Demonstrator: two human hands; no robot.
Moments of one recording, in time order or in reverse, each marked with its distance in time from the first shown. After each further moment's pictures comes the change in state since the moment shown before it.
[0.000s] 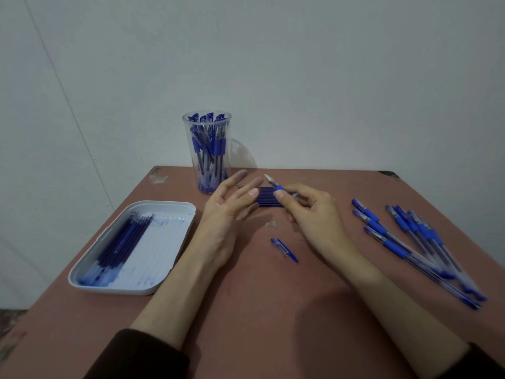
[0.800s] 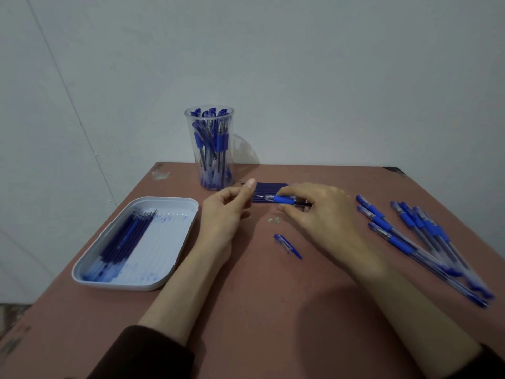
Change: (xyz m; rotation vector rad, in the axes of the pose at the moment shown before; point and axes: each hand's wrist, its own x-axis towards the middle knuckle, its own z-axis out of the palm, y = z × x) left_hand 0.000 -0.006 -0.001 0.392 0.245 0.018; right_hand -0.004 -0.011 -0.012 -0.640 0.009 -0.310
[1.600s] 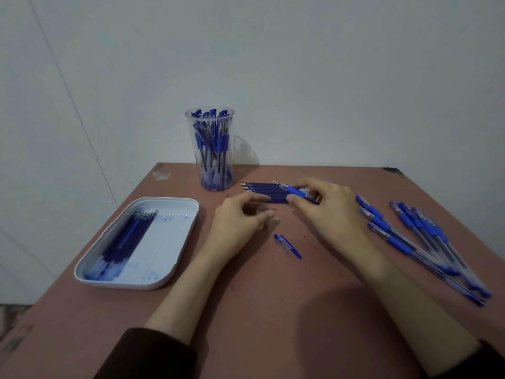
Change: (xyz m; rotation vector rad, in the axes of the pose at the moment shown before) left_hand -0.002 -0.004 -0.003 0.514 -0.213 0.185; right_hand 0.002 0.008 -0.004 0.089 -0.002 0.251
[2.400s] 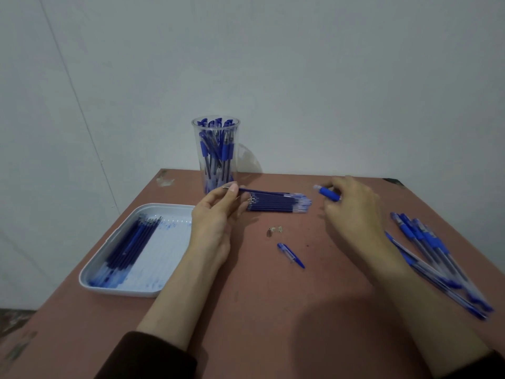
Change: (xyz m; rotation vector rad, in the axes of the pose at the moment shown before) left_hand 0.010 0.003 -0.013 -1.015 0.327 -0.213; right_hand 0.014 0.005 -0.017 -0.241 0.081 0.100
